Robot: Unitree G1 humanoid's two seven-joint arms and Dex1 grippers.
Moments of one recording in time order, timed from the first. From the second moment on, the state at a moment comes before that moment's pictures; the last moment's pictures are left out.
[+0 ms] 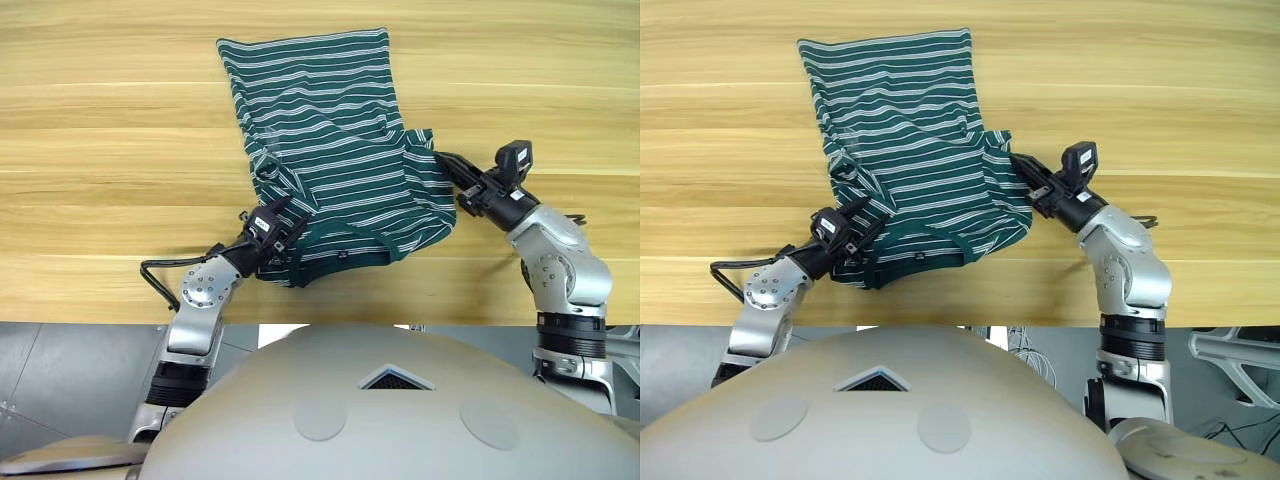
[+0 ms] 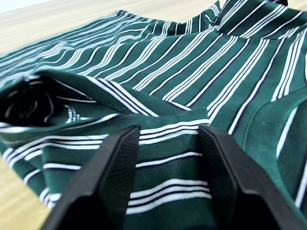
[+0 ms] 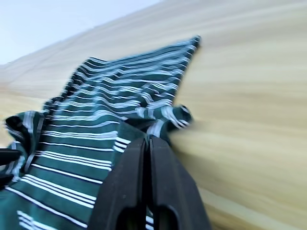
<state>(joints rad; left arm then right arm) 0.44 0.30 -0.18 -0.19 0.00 -0.05 -0.54 0.17 -0.39 -0.08 -0.20 0.52 0.48 0.69</state>
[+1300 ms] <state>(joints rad) 0.42 0.41 -0.19 -0.36 0.02 -0.05 -0.49 0.17 -0.51 0.21 -0.34 0.31 0.39 0.80</state>
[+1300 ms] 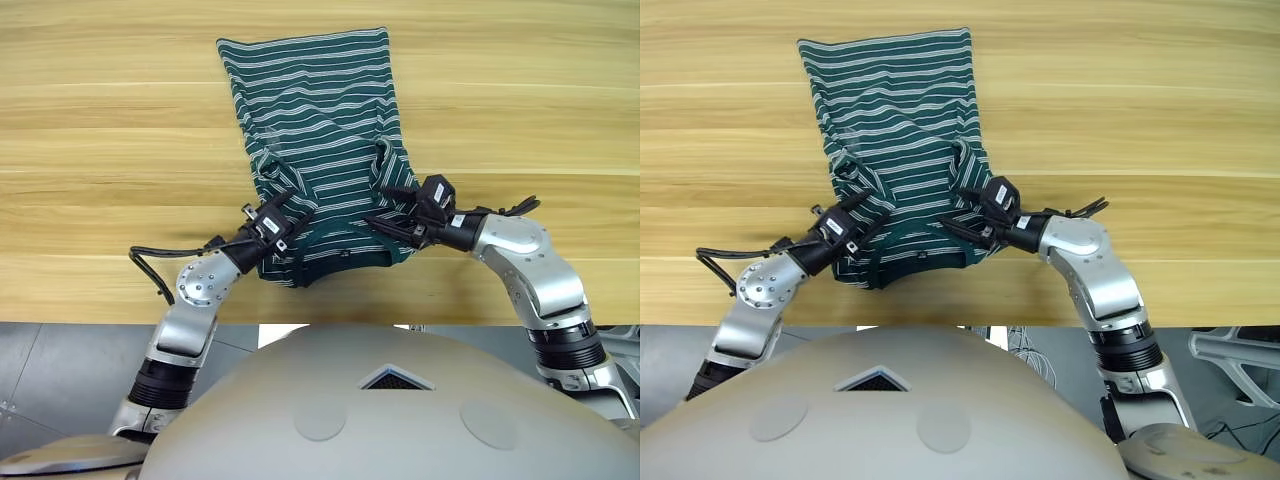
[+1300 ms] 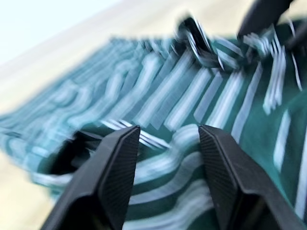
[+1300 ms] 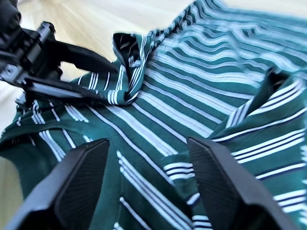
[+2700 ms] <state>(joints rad) 0.52 0.76 0.18 0.01 0.22 -0.77 -0.74 -0.11 -0.77 0.21 0.58 -0.08 -1.12 0.99</state>
